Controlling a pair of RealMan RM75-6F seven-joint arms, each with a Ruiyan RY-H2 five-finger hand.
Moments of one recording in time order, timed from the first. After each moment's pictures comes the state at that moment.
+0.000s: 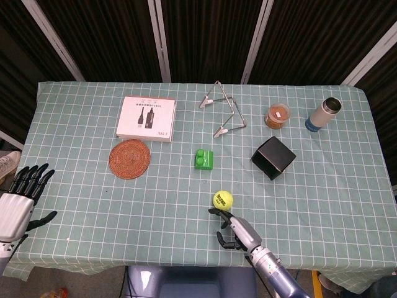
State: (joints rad) left arm -0.16 -1.19 0.01 -1.40 1.70 1.60 -0.05; right arm 0.37 -1.61 0.03 -1.66 -1.46 0.97 0.34
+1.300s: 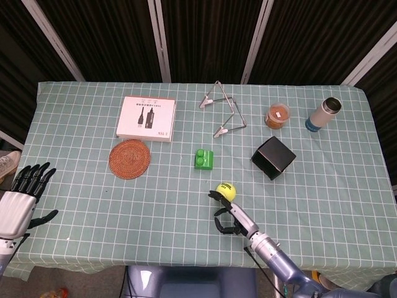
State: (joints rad) left arm -0.17 -1.20 0.00 -1.40 1.67 1.56 -0.04; right arm 0.48 -1.59 0.10 -1.62 -1.43 0.89 0.73
